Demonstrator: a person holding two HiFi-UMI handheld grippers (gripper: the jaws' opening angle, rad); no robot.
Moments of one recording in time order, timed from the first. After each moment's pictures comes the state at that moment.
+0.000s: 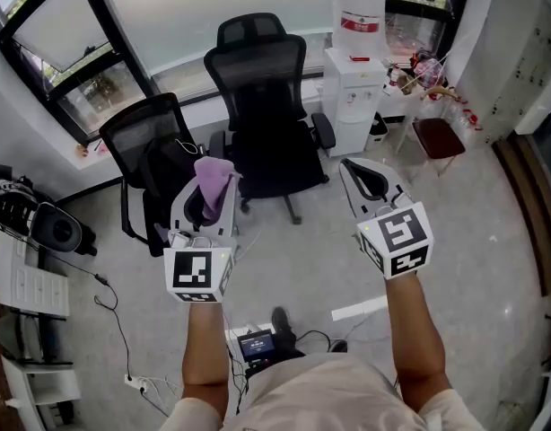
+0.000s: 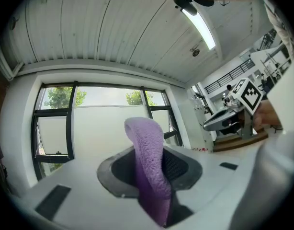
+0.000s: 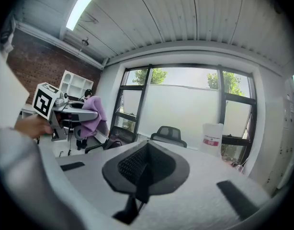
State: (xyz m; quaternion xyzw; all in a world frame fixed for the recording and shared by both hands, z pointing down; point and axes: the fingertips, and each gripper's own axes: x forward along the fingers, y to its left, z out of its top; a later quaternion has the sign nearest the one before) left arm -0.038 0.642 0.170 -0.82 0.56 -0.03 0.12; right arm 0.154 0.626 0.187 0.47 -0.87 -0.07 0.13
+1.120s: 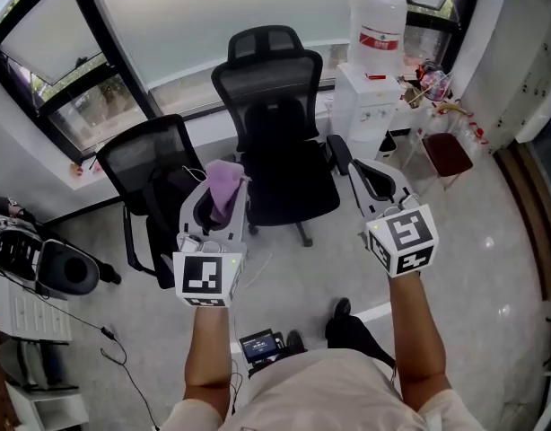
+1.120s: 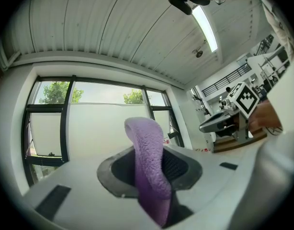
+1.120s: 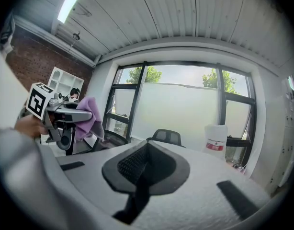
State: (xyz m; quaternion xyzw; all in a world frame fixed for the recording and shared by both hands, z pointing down) left arm -0.124 0.495 0.162 -0.83 0.54 -0.02 0.12; right arm 0.070 0.475 0.180 0.50 -0.85 -0.07 0.11
